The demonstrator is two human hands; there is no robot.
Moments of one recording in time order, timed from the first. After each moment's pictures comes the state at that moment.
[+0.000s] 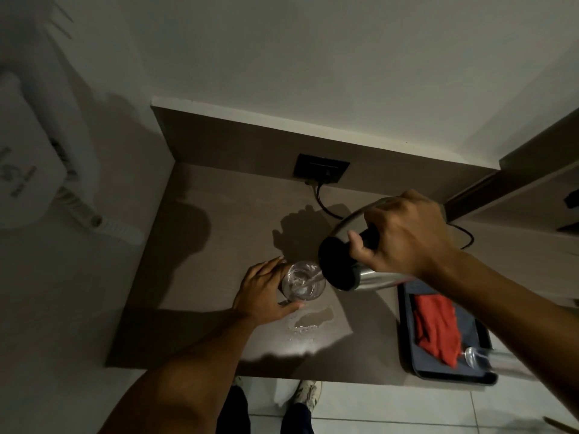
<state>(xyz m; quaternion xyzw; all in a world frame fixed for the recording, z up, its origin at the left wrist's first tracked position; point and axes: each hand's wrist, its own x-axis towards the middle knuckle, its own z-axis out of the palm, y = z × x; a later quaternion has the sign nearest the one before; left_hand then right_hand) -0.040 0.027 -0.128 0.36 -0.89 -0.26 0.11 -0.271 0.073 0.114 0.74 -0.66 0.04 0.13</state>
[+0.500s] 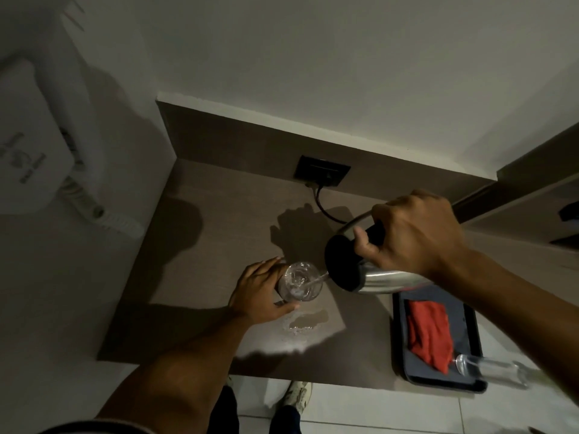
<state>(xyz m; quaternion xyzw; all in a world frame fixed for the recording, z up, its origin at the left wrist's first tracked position) -0.038 0.026 -0.130 0.35 -0.89 -0.27 0.12 -0.271 0.069 0.134 0.73 -0.67 -0.01 0.12</state>
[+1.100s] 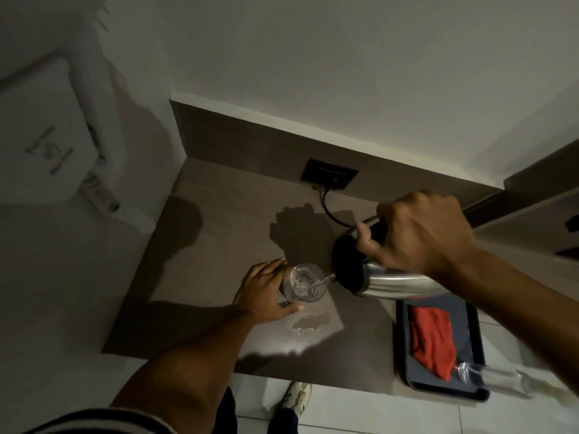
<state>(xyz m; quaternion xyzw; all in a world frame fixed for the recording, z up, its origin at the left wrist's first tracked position) -0.039 0.027 -0.130 0.36 -0.89 -0.26 0.09 -0.252 0.062 0.157 0.71 -0.69 -0.06 0.11</state>
